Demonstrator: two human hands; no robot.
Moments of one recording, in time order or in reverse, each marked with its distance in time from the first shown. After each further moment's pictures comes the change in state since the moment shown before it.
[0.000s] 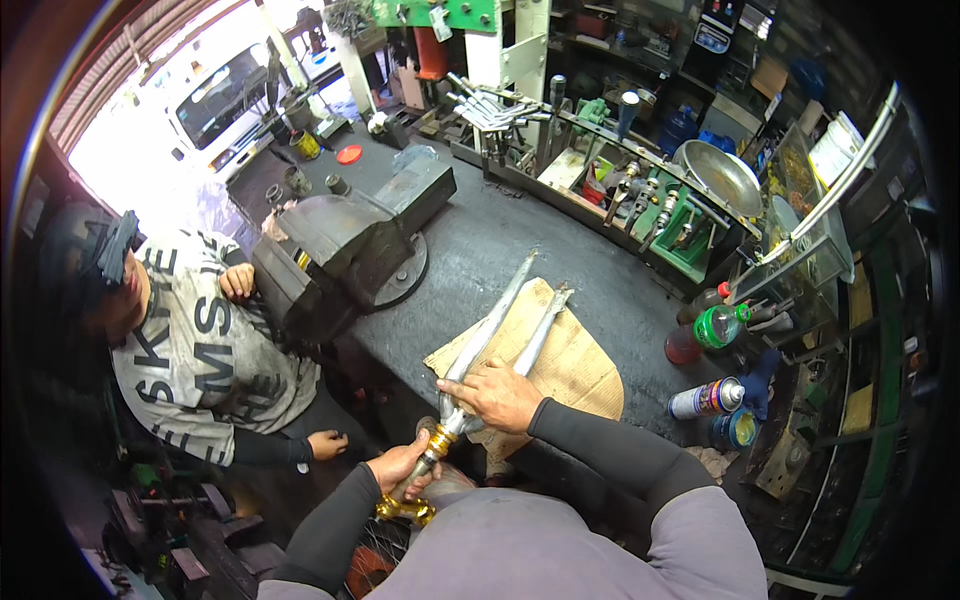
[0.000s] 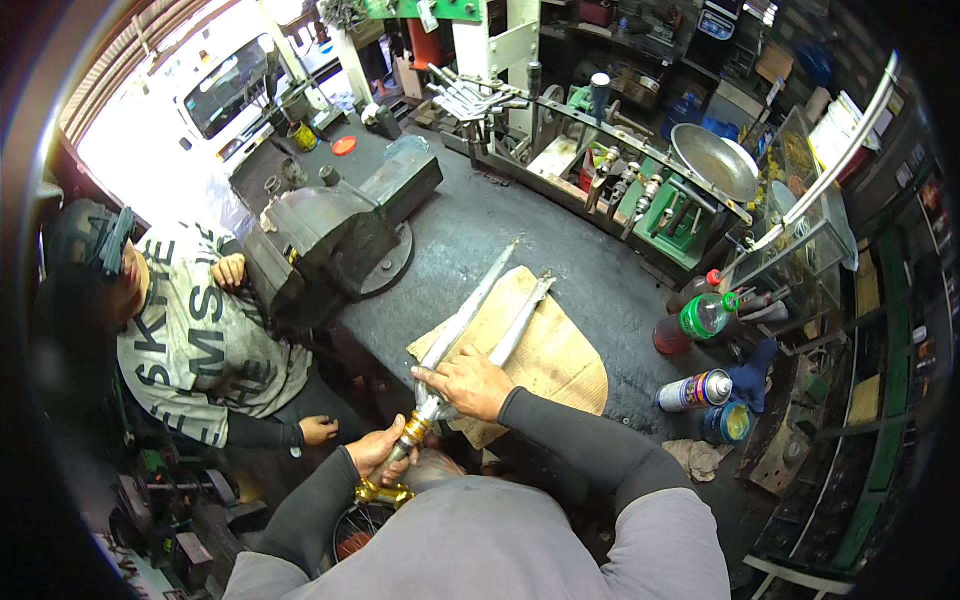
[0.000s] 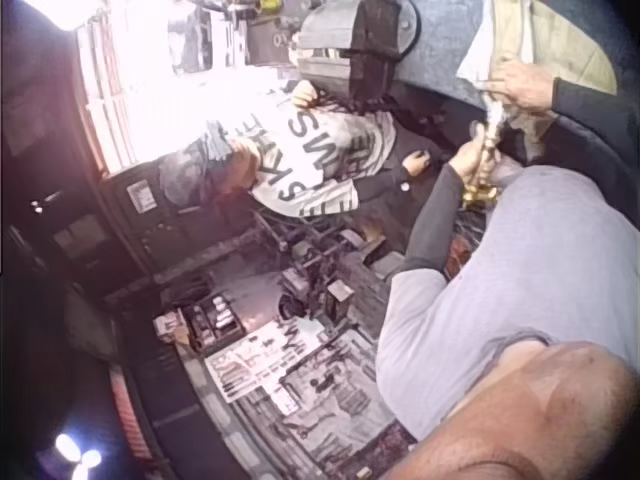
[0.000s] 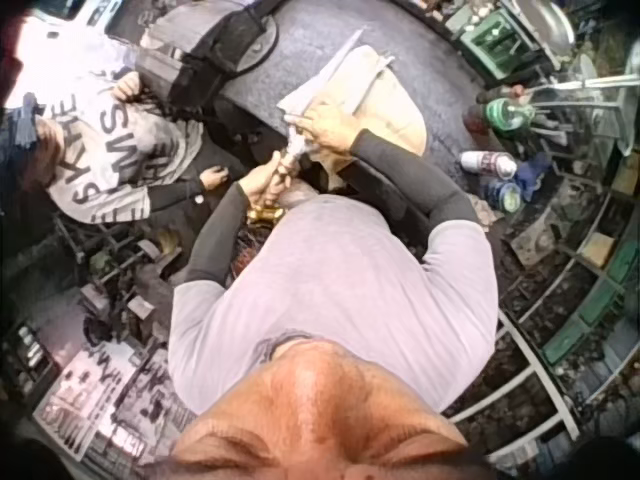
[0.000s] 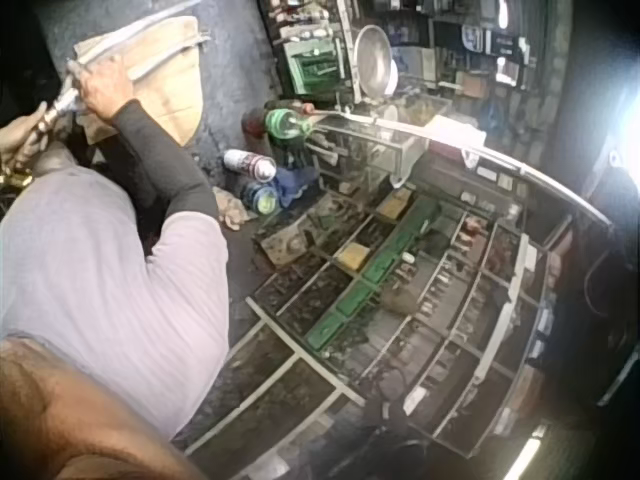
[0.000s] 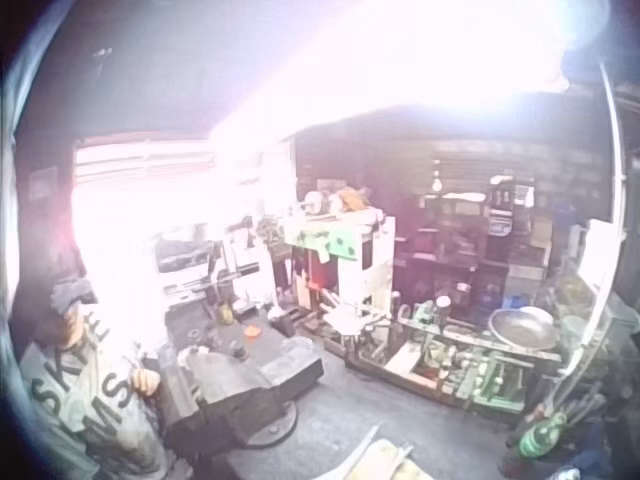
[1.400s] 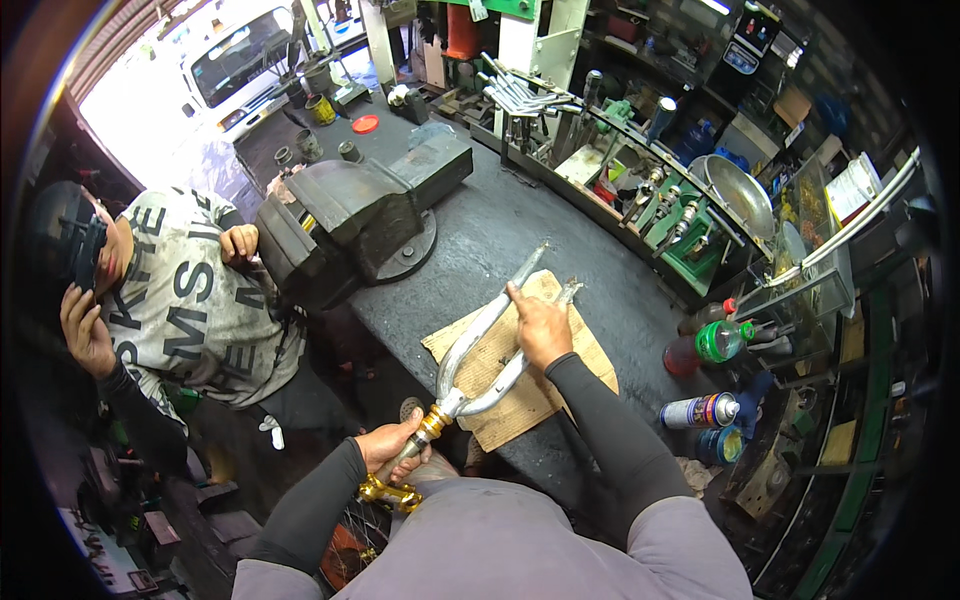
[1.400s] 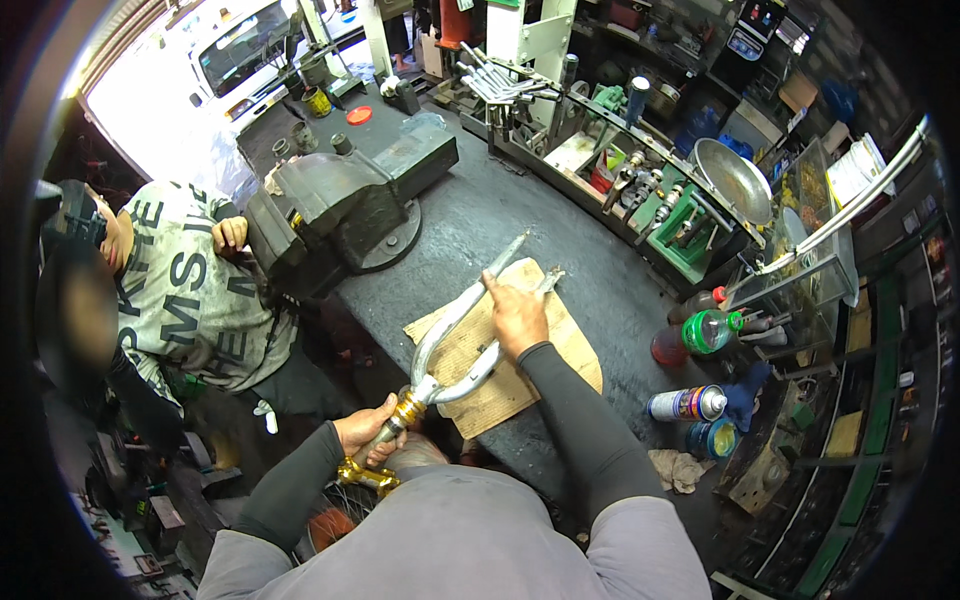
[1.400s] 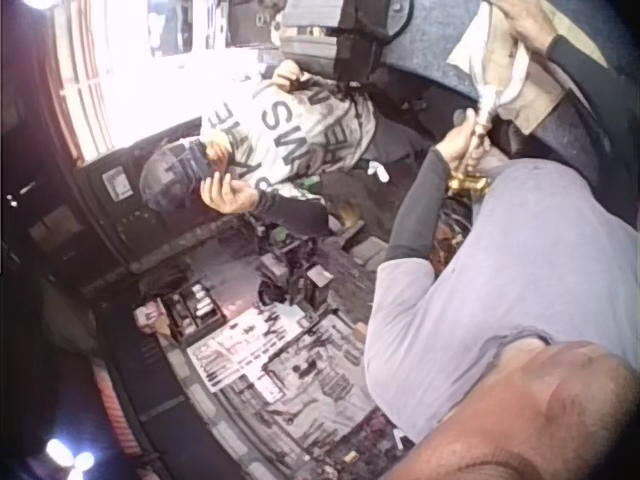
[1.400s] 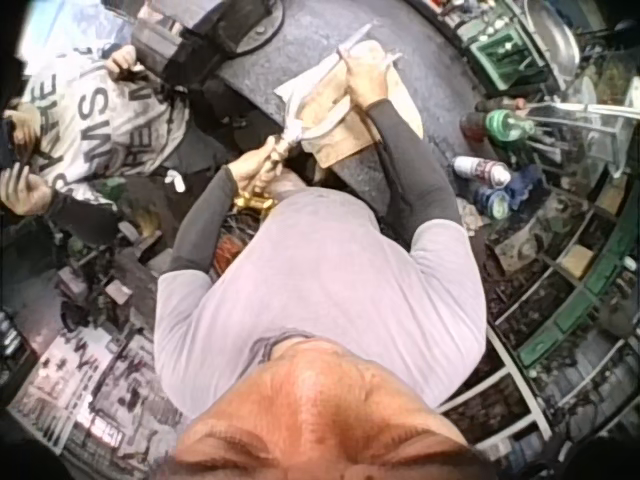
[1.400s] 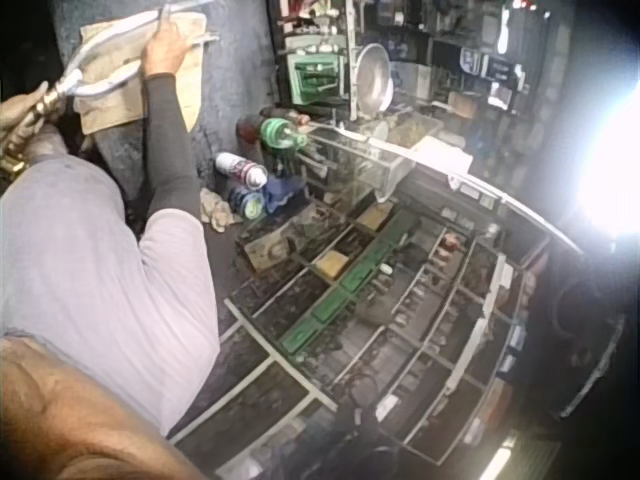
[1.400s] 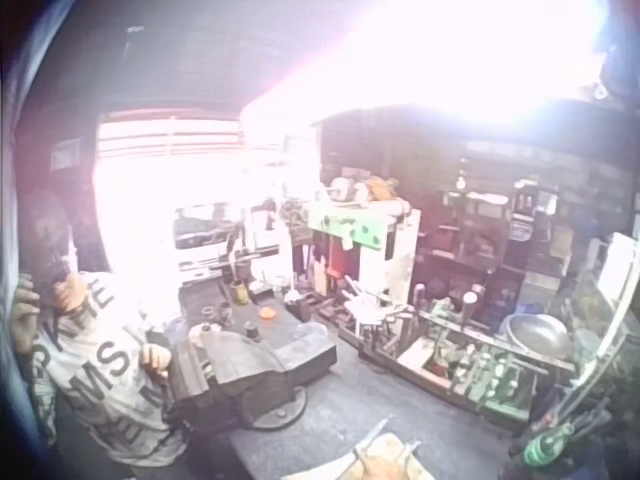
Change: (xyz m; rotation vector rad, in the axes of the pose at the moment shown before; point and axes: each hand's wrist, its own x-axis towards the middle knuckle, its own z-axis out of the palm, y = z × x) left_hand -0.011 0.021 0.014 -0.061 0.000 -0.059; right_hand 0.002 0.089 -0.002 -0.047 0.420 0.567
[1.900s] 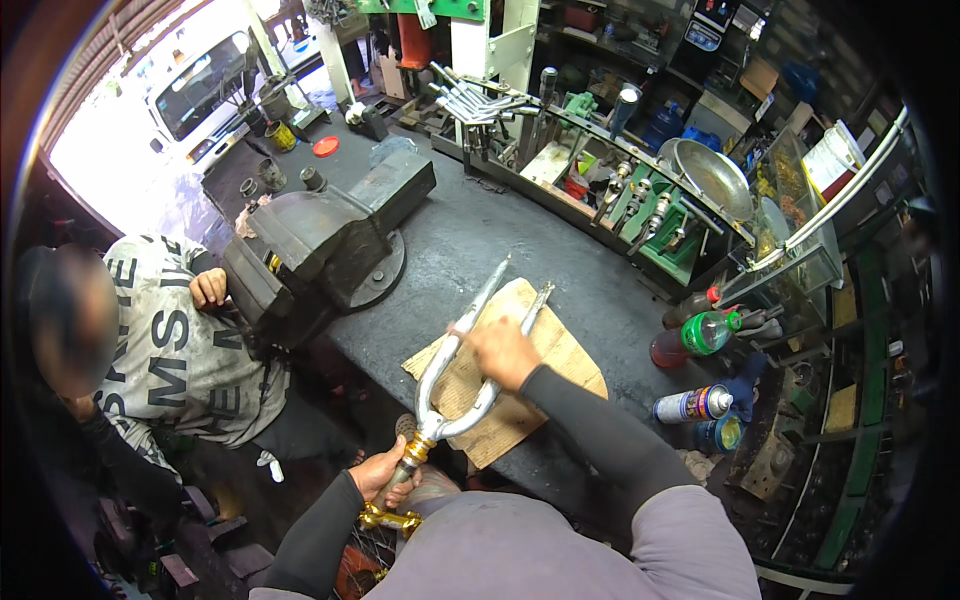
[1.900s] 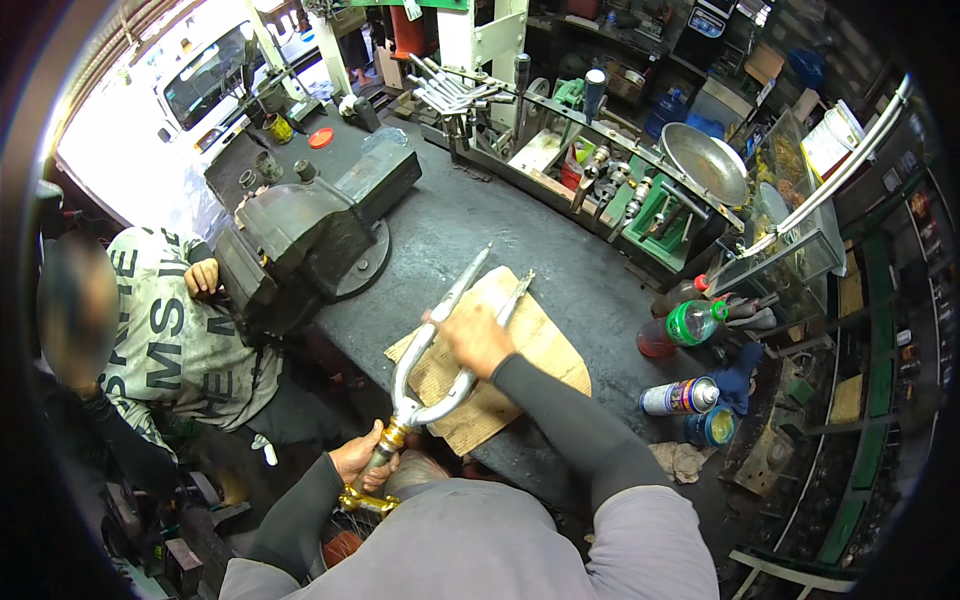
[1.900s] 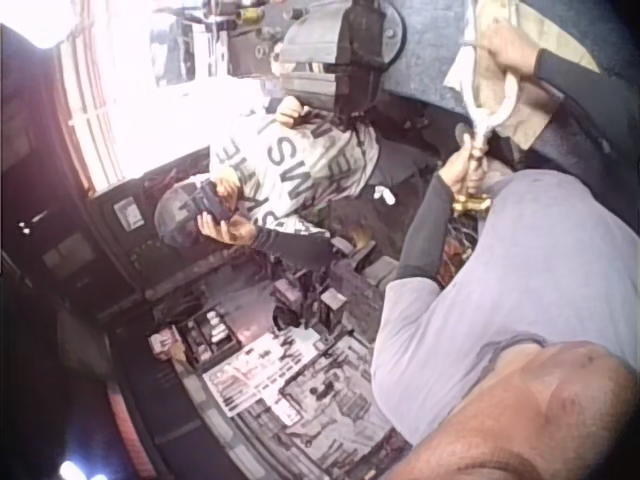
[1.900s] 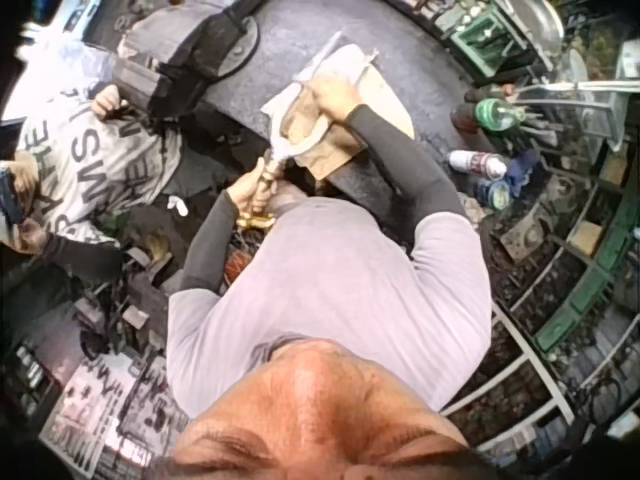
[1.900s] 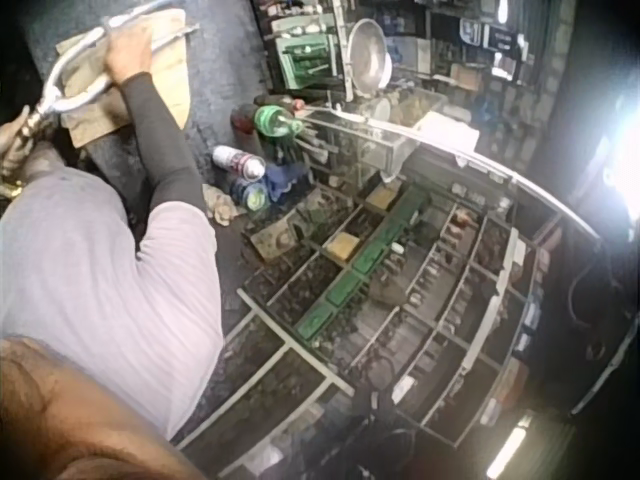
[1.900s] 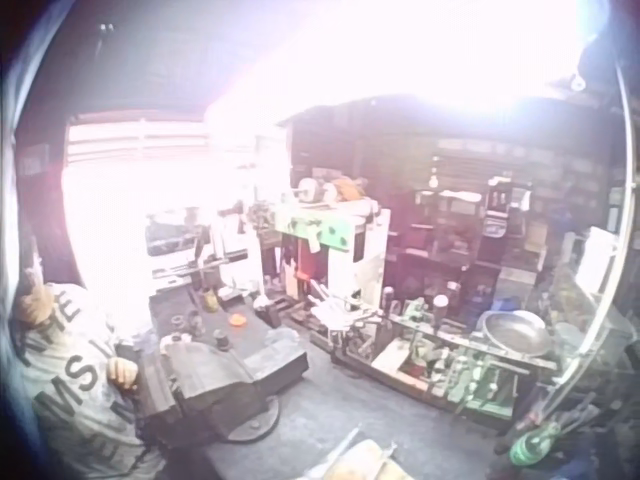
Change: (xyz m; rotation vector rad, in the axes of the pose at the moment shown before) left_hand 0.023 -0.021 -0.031 -0.070 -0.099 0.004; right_hand -0.002 -0.002 0.013 -0.103 -0.304 -0.240
